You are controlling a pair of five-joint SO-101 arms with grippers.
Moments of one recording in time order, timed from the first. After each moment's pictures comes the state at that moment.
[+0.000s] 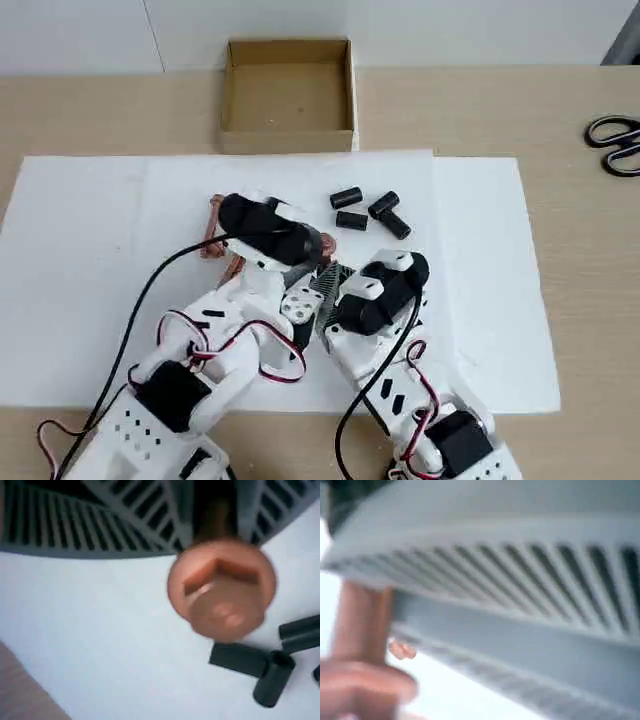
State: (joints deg) left arm 33.5 -64.8 56.9 50.6 15.6; right arm -35.7 -103.0 86.2 40.2 -5.2
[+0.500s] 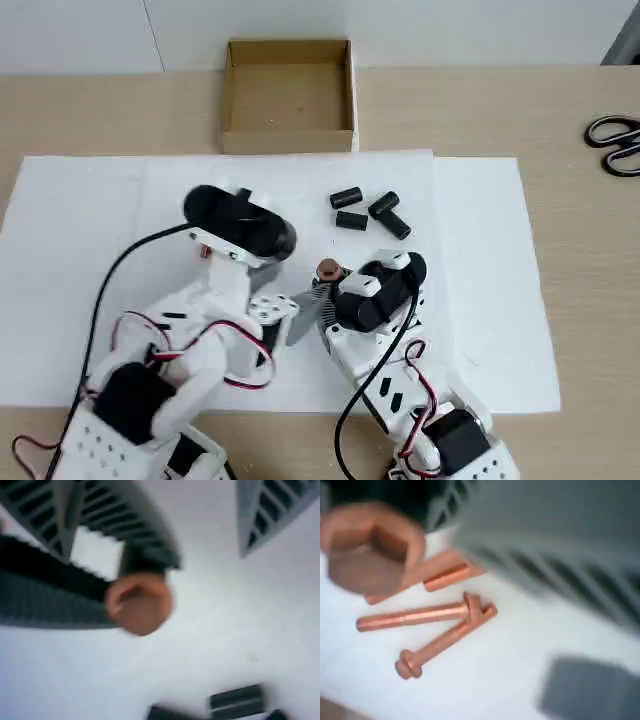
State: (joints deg) left arm 27.3 -64.8 42.2 73.7 10.2; right arm -35.4 -103.1 88.1 40.2 -5.2
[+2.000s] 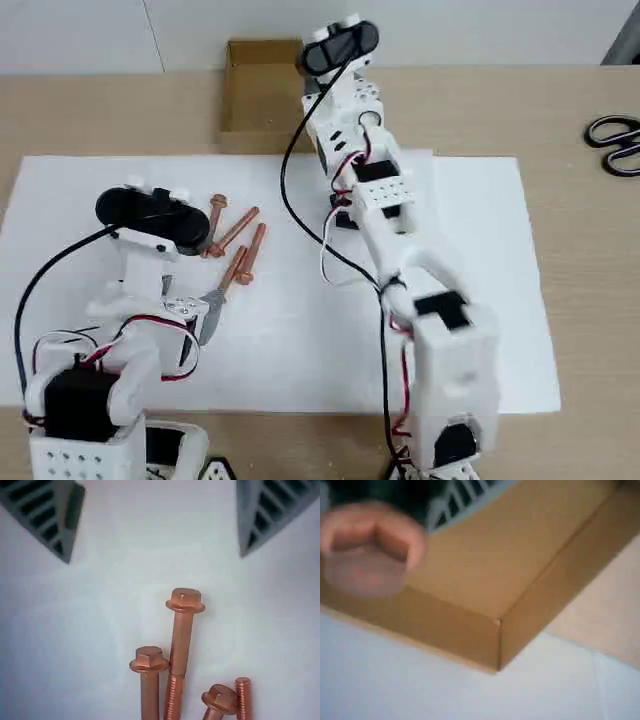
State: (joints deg) left arm 0.5 -65.2 36.9 91.3 -5.8; right arm -19.2 33.8 -12.7 -1.8 3.5
